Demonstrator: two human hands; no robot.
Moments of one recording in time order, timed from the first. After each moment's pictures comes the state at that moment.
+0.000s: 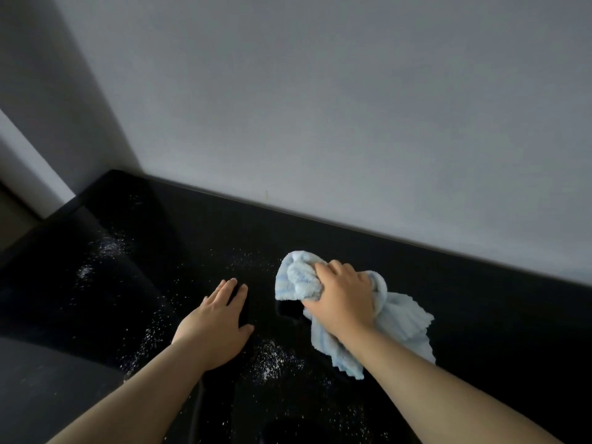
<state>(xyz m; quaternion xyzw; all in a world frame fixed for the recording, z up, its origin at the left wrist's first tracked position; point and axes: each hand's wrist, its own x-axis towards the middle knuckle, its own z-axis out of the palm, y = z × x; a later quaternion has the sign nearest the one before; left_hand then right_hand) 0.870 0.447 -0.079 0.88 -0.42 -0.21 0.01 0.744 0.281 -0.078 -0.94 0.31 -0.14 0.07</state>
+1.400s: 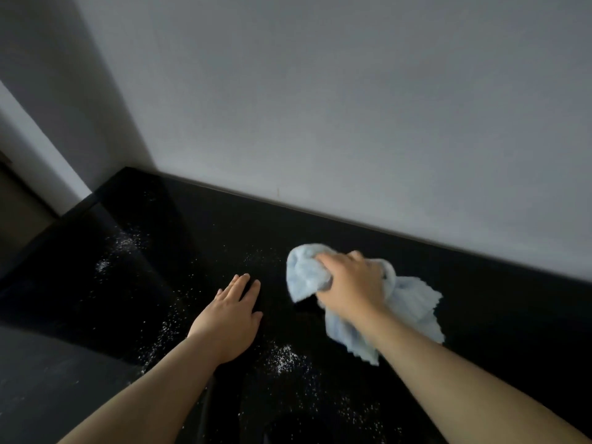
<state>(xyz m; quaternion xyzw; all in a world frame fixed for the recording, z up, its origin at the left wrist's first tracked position) 0.877 0.449 -0.091 0.87 -0.44 -0.21 -0.02 0.756 0.267 -0.075 -0.95 0.28 -0.11 0.06</state>
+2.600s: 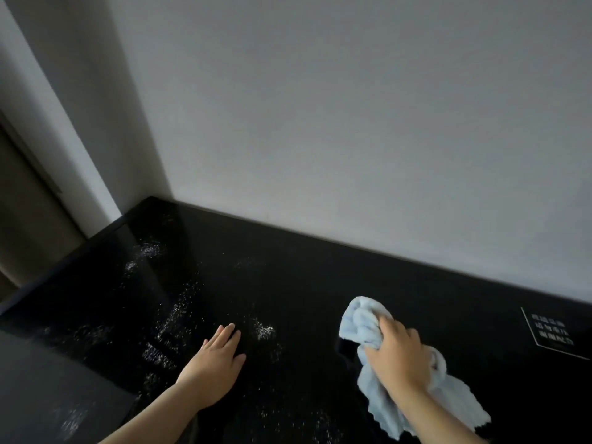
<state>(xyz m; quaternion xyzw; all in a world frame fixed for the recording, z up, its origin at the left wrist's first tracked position) 0.786 0.517 -0.089 0.88 -0.39 -0.25 0.06 0.574 0.308 -0.056 -0.87 0.48 -0.05 0.08</state>
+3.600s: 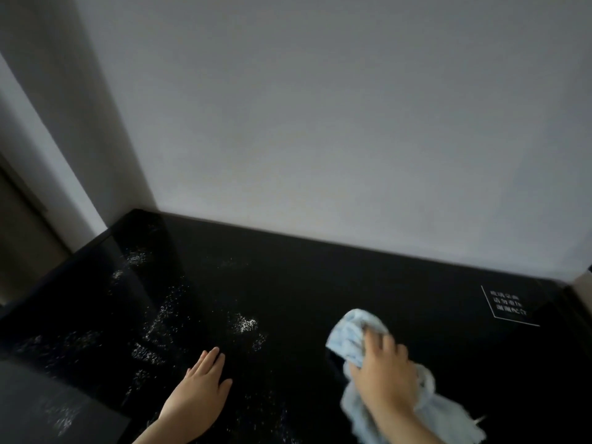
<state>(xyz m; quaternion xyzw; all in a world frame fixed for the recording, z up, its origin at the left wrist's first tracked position) 0.740 0.544 -0.095 0.89 -0.38 -0.24 0.05 0.528 0.350 -0.057 -0.87 0.48 -0.06 0.05</state>
